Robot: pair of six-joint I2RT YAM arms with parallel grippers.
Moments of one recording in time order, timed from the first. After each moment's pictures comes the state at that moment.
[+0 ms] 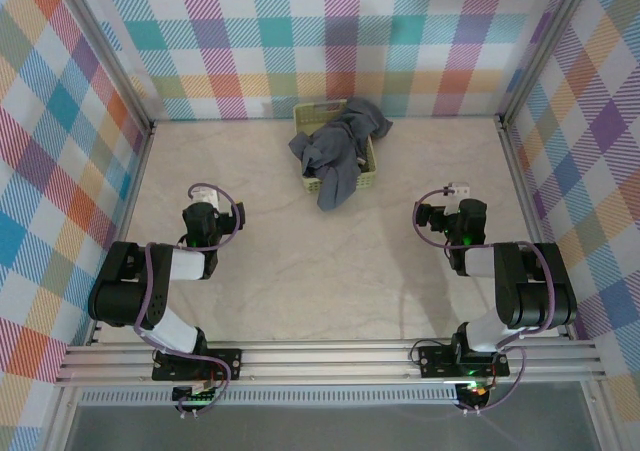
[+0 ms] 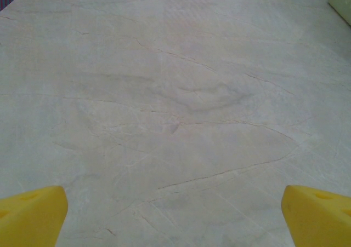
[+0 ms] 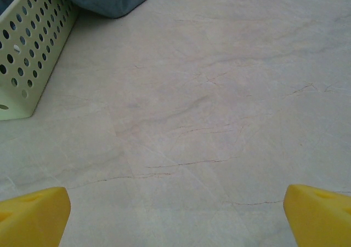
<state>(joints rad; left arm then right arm) -0.08 1.56 0.42 0.71 -0.17 -0.11 -0.01 1.53 0.41 0.70 -0.12 0.05</state>
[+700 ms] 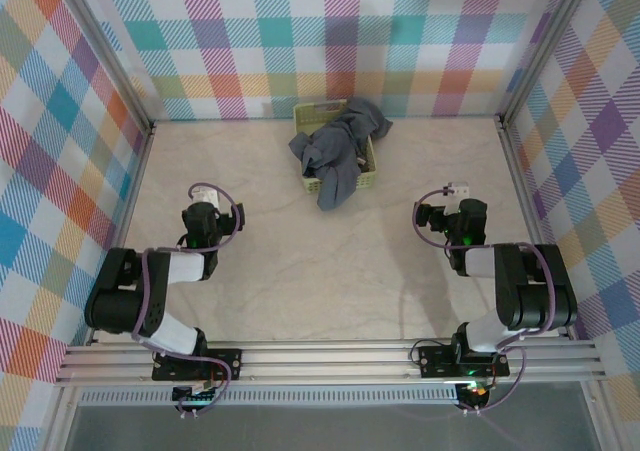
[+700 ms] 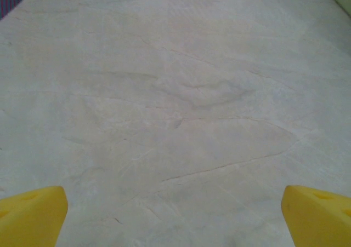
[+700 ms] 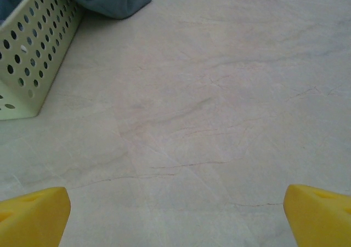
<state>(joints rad) -0.12 1.47 0.42 0.60 -0.21 -0.10 0.00 1.50 0.40 0.68 -0.13 0.04</state>
